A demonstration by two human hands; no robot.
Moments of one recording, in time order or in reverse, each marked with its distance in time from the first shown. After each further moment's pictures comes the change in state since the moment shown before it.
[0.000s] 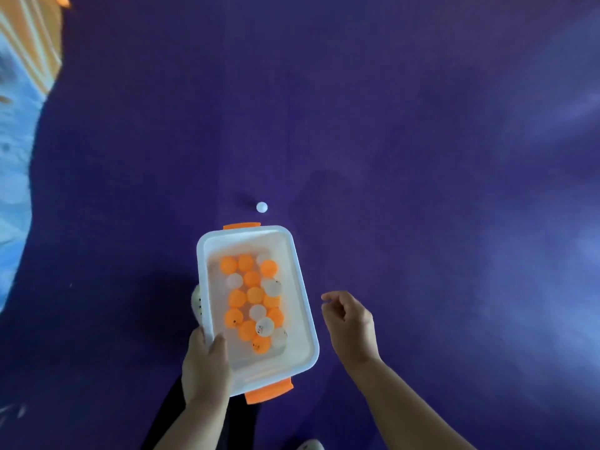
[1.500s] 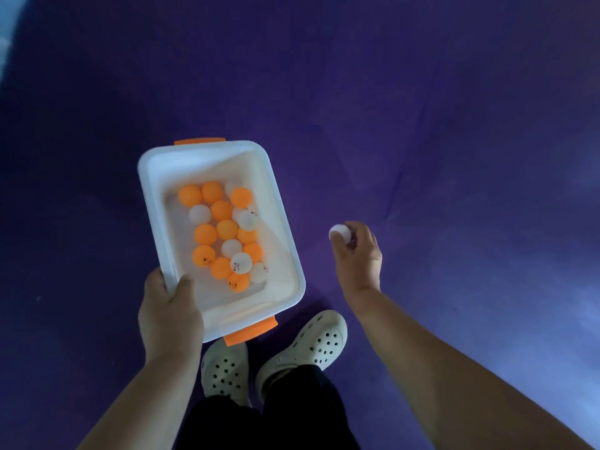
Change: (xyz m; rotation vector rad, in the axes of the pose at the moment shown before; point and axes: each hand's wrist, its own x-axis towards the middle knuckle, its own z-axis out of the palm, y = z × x) left_hand 0.401 0.086 0.000 -0.238 0.266 -0.182; right_hand 0.397 -0.129 0.274 -0.175 0.005 -0.126
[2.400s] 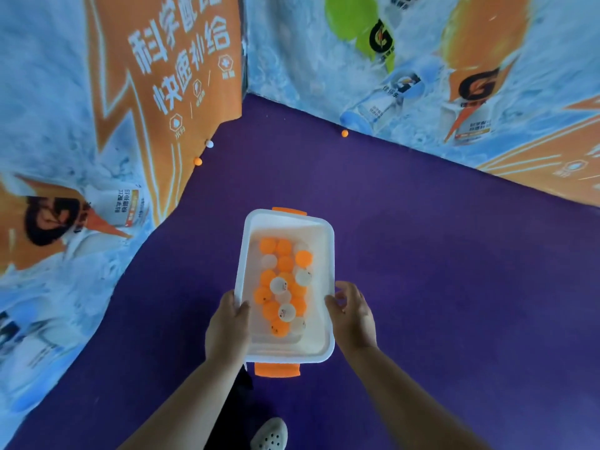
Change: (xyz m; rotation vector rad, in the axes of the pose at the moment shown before) left_hand -0.273 0.376 -0.127 0.062 -0.172 0.358; right_hand -0.118 -0.330 -0.409 -0.101 -0.036 -0.327
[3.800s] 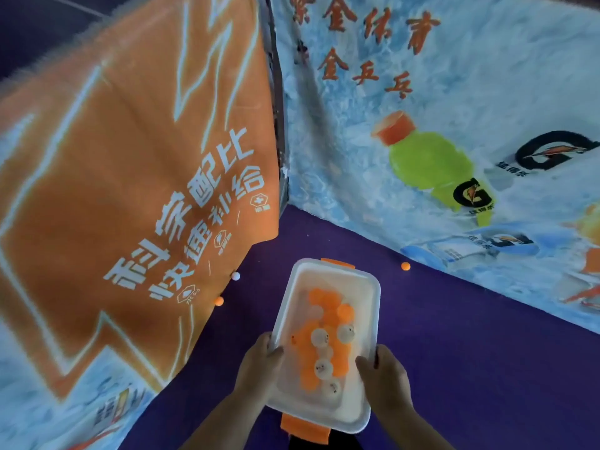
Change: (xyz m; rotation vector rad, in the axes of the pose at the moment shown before) left_hand 0.557 0.405 0.008 0.039 -0.127 -0.245; right_hand 0.627 -0.287 -0.024 -0.043 -0.236 0.182
